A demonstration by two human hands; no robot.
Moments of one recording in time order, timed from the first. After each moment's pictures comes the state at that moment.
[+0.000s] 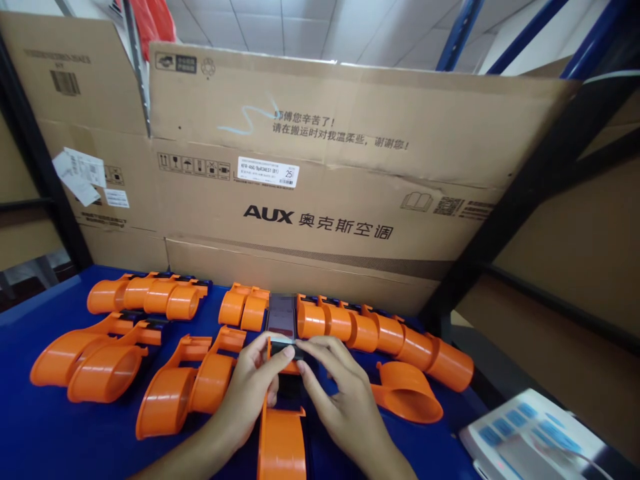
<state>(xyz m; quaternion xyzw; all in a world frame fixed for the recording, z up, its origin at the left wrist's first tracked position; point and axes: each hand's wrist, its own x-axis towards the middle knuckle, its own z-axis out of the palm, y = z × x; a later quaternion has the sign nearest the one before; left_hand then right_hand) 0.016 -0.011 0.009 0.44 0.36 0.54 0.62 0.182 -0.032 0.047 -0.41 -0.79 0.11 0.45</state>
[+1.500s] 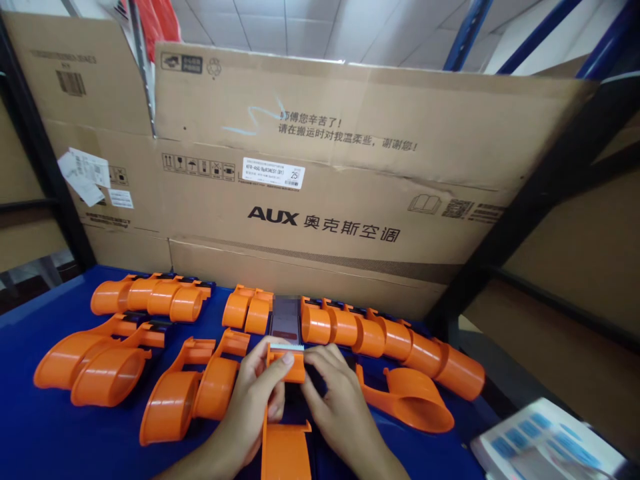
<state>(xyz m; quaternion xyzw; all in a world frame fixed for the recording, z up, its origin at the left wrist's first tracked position) 0.018 -0.023 0.017 0.37 0.32 0.57 0.66 0.170 -0.023 0.036 -0.46 -0.78 0.13 0.40</state>
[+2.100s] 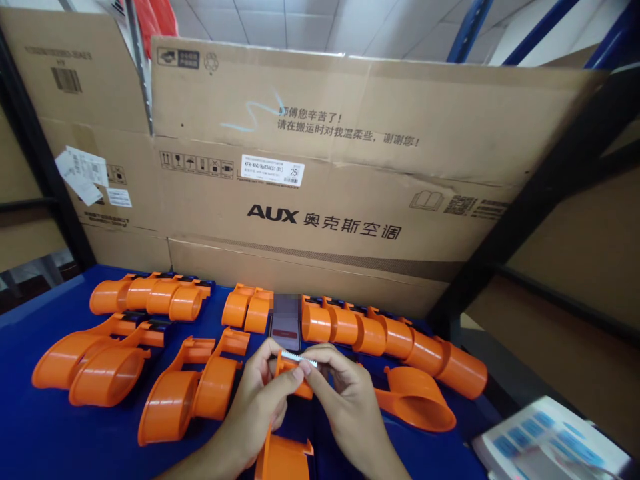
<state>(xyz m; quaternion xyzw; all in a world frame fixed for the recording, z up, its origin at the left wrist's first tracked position) 0.019 -0.030 0.026 0.41 0.32 0.54 0.66 0.166 -0.027 0.045 -0.43 -0.65 0.34 0.52</state>
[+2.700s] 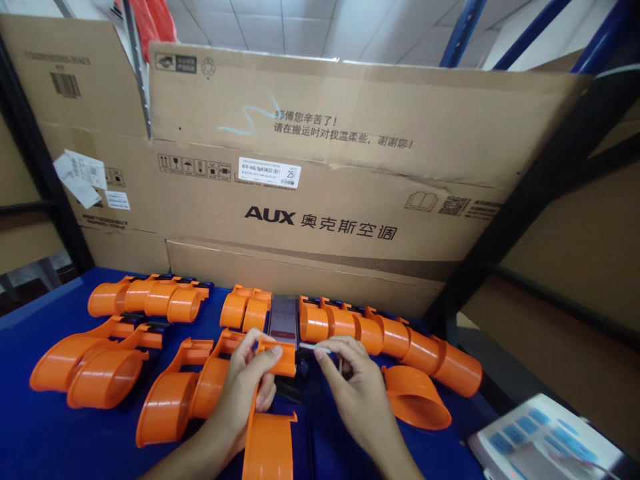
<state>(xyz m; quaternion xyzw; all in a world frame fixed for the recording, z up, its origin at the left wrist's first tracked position) 0.009 -0.018 0.025 0.36 0.31 0.58 0.66 0.191 -0.017 0.039 -0.51 -0.67 0.16 0.51</state>
